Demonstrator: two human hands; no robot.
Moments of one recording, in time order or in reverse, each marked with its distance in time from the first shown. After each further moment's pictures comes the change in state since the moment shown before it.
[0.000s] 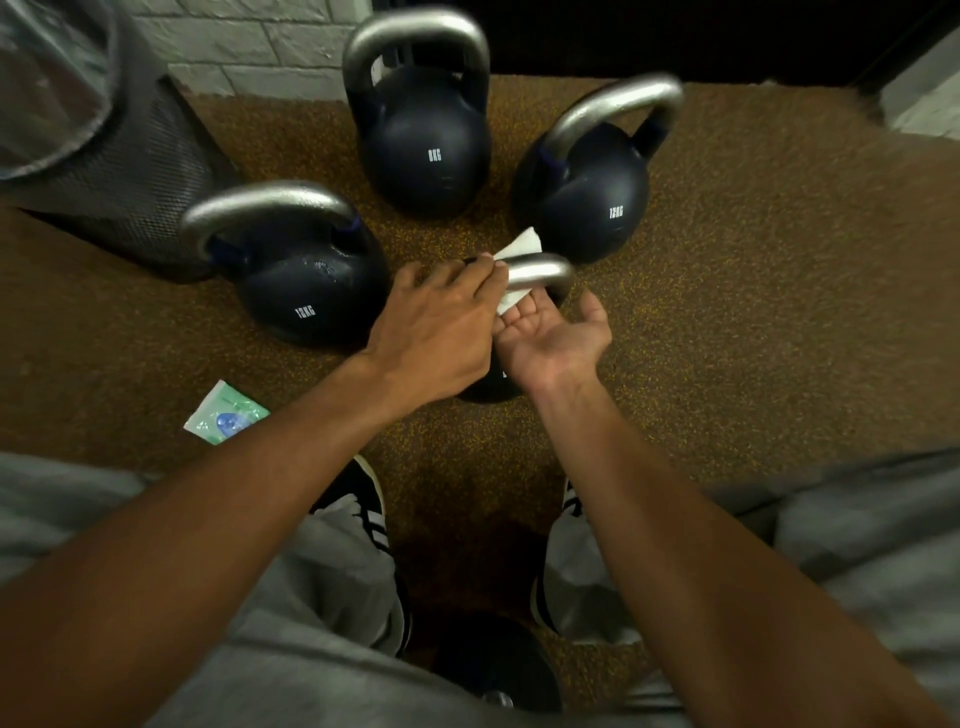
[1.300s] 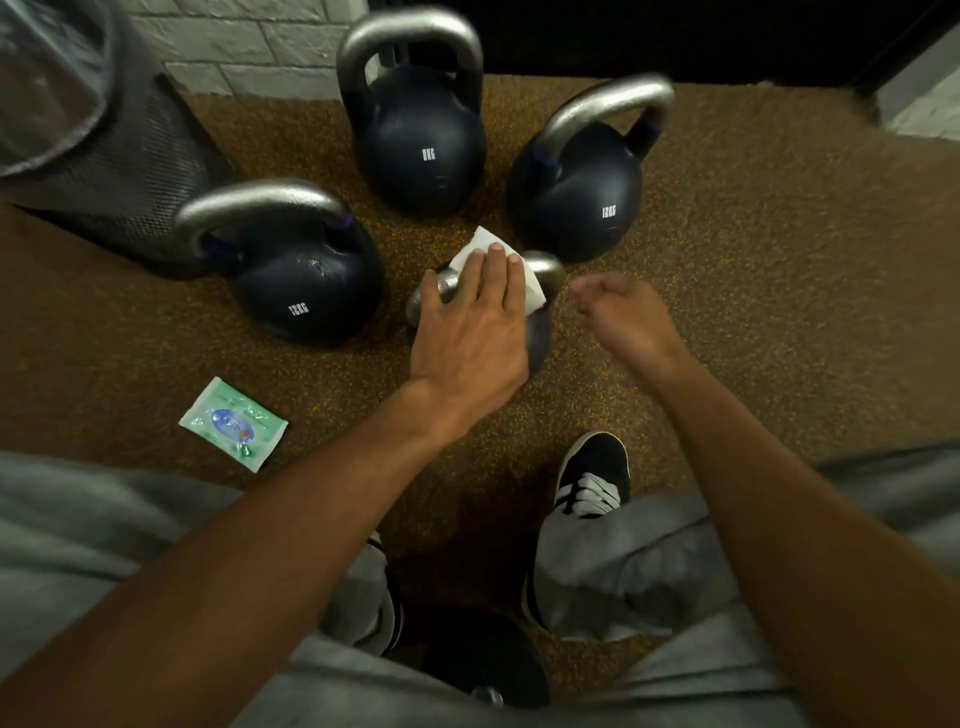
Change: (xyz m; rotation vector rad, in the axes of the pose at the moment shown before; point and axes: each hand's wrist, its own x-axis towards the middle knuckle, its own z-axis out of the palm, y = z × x) left_hand 0.009 0.044 0.014 0.030 -0.009 -0.132; right_hand -0.026 -0.085 0.000 -1.822 0.182 -0.392
